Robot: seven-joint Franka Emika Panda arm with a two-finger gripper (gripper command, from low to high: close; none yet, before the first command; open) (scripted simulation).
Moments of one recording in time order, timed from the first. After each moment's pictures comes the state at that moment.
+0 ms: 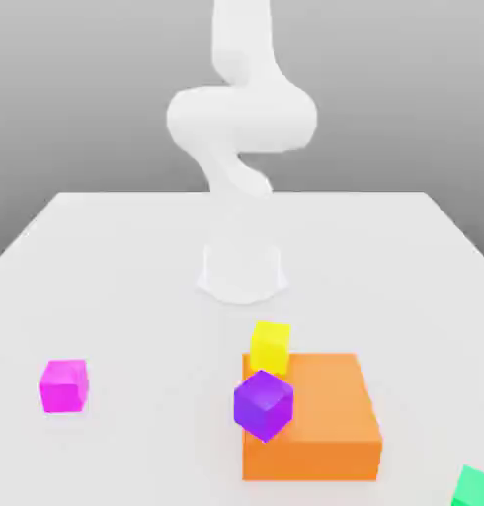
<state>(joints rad) -0.07 -0.71 0.00 -2.34 -0.01 2.35 0.89</state>
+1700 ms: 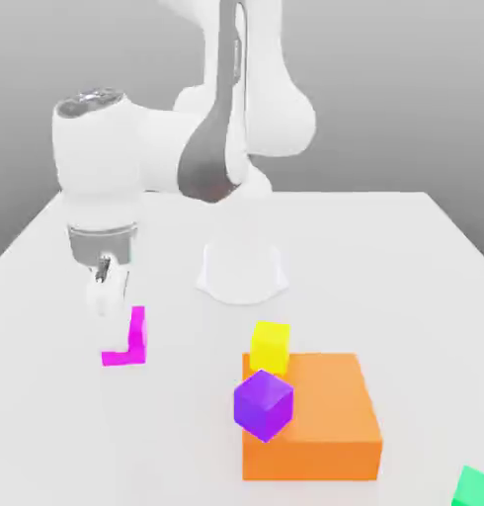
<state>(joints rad) -0.36 -0.23 0.09 -2.80 0.07 2.58 1.89</state>
